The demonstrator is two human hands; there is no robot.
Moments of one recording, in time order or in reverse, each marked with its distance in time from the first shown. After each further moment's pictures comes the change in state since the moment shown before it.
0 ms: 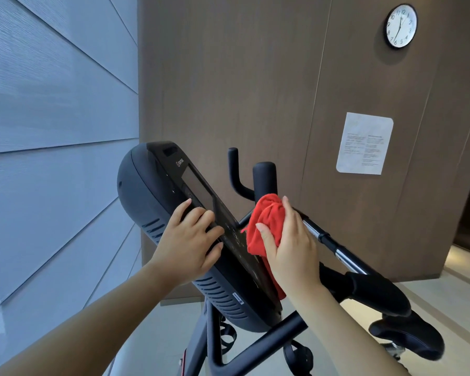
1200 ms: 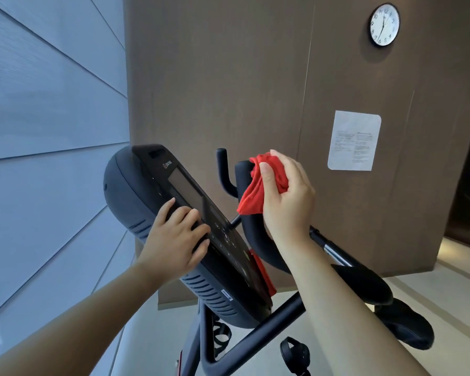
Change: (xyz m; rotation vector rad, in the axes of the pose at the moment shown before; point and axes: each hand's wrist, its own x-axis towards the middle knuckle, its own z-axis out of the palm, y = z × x) left_hand 0.001 0.003 -0.007 0.032 -0.018 -0.025; right_hand 0.060 -0.016 -0.028 0.433 0.351 0.037
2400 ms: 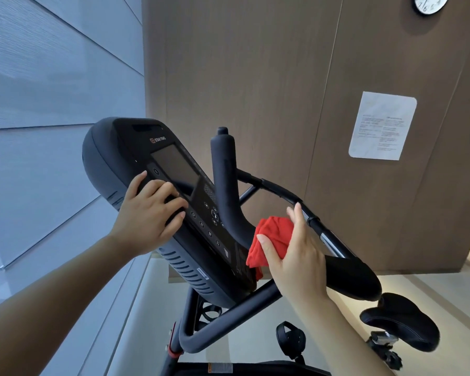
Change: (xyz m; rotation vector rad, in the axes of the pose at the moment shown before) left_hand 0.004 0.008 0.003 0.075 0.098 -0.081; right_hand -0.080 0.079 -0.082 -0.376 -0.461 0.059
